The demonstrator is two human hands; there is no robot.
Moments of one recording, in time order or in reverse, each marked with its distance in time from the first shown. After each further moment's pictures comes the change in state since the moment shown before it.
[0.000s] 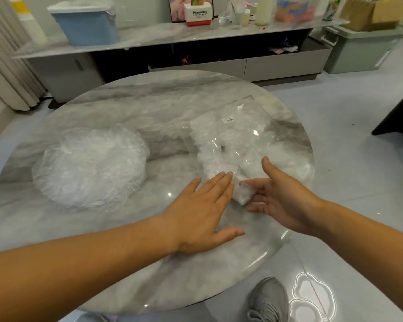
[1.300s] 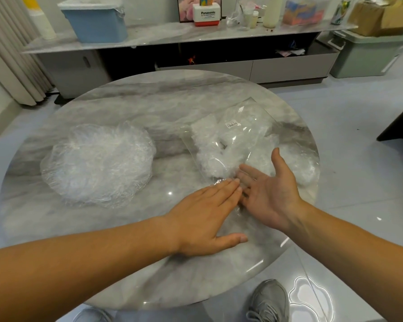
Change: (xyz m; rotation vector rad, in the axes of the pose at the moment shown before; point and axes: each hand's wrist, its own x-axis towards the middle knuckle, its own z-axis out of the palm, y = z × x) left_hand -0.009 -0.005 0.002 -0.112 0.029 0.098; right_hand 0.010 -0.007 0.040 0.635 0.053 -0.027
